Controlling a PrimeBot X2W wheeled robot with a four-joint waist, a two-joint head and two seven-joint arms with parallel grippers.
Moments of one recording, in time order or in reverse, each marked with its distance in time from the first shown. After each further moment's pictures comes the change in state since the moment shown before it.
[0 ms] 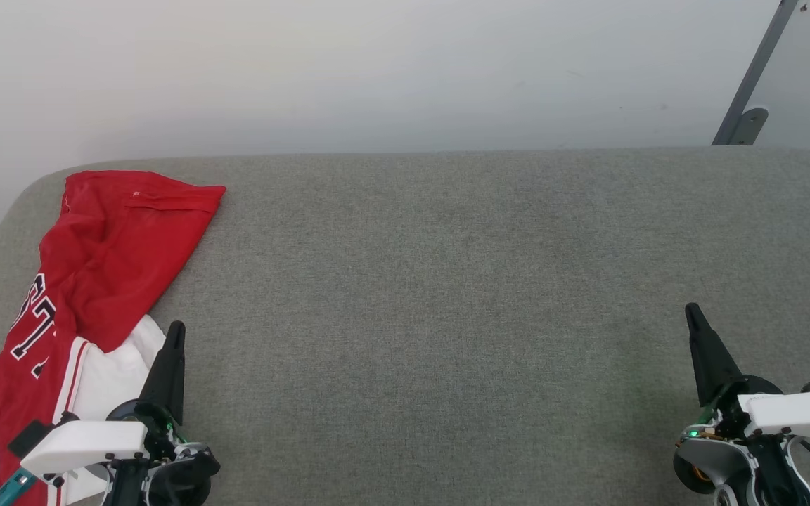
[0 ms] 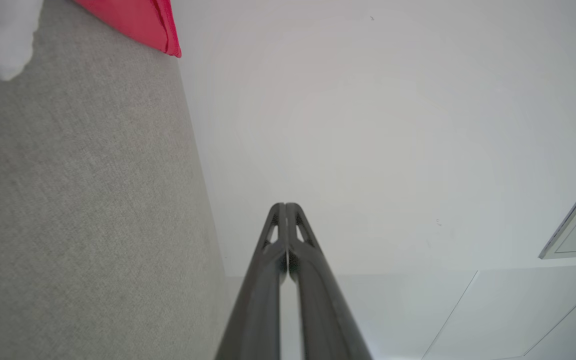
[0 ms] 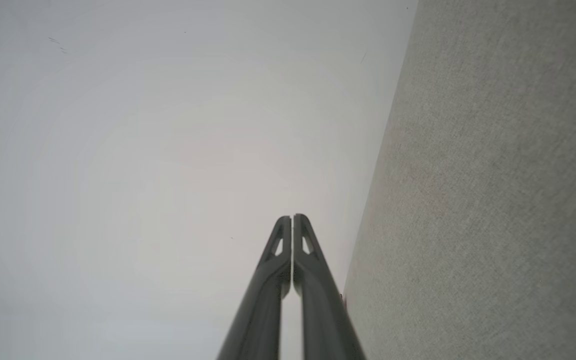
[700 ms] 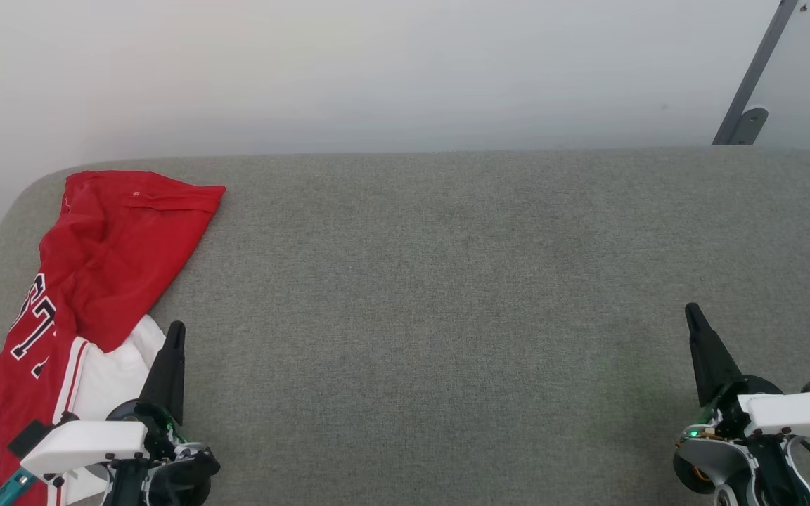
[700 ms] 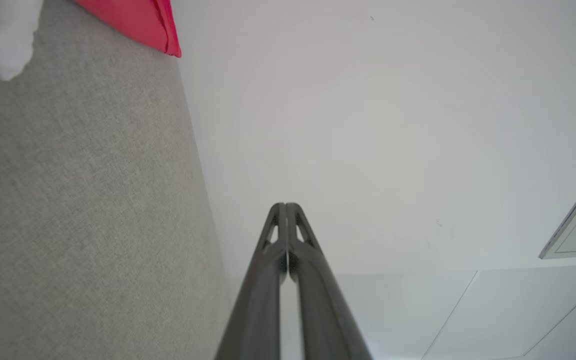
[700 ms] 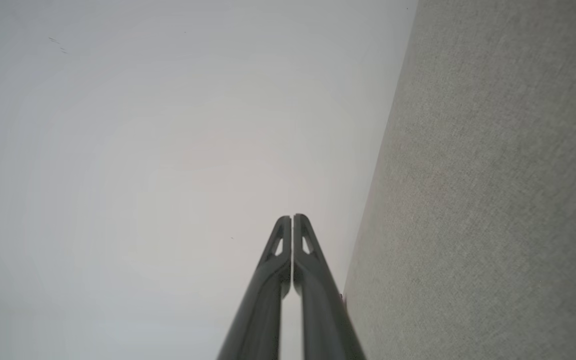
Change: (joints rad) left arm 0.000 0.000 0.000 0.000 0.000 0.000 0.000; right arm 0.000 0.000 0.000 0.000 0.000 0.000 0.000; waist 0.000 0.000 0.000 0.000
